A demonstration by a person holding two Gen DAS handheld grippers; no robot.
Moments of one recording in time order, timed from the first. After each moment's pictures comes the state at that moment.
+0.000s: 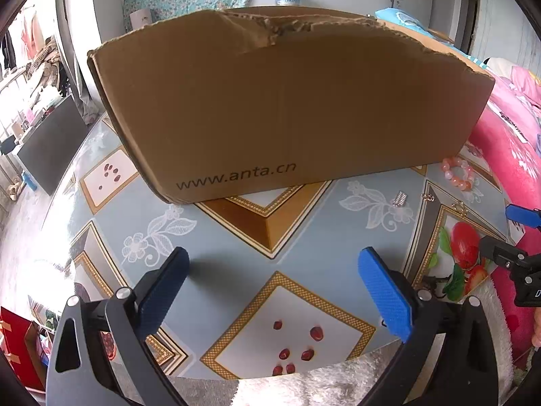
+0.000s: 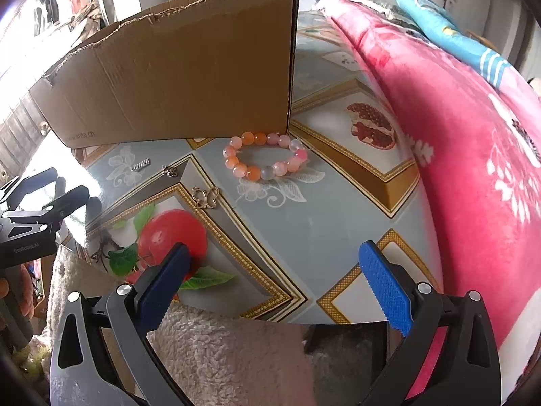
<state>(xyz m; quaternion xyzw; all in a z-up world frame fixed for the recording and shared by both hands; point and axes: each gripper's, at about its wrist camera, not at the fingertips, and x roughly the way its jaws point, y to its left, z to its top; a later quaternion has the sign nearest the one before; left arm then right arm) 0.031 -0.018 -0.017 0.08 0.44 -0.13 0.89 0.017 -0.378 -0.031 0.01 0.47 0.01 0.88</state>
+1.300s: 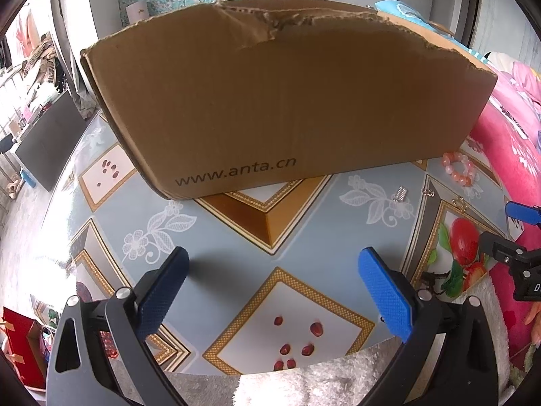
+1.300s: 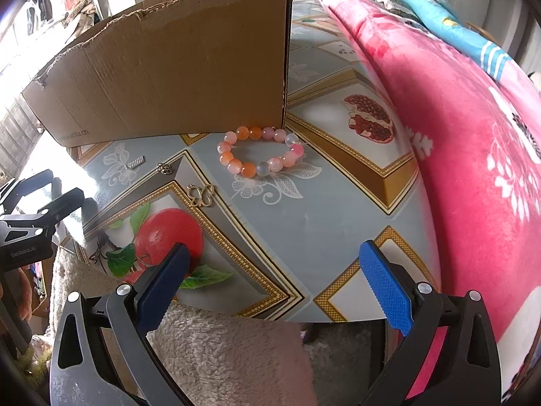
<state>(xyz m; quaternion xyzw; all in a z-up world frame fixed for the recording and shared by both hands) 0.036 -0.019 -0.017 0.08 0.45 -0.14 0.88 0.028 -0.379 -0.033 0.02 0.49 0.00 0.87</state>
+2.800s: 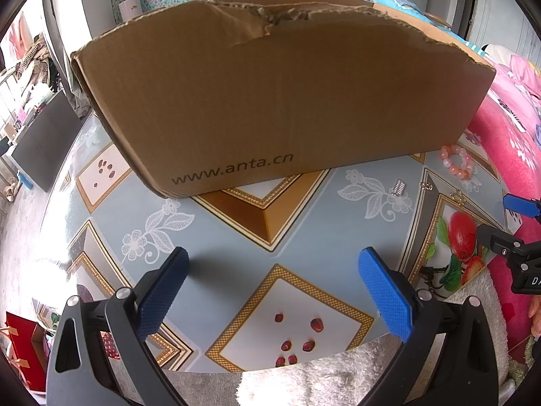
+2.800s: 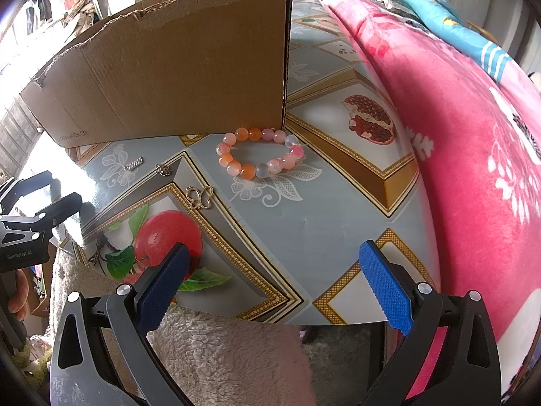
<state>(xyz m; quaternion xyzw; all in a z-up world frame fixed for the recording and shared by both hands) 0.038 -0.020 -0.017 0.09 0.47 -0.14 0.87 0.033 -0.381 -0.033 0.02 0.49 0.00 0.87</state>
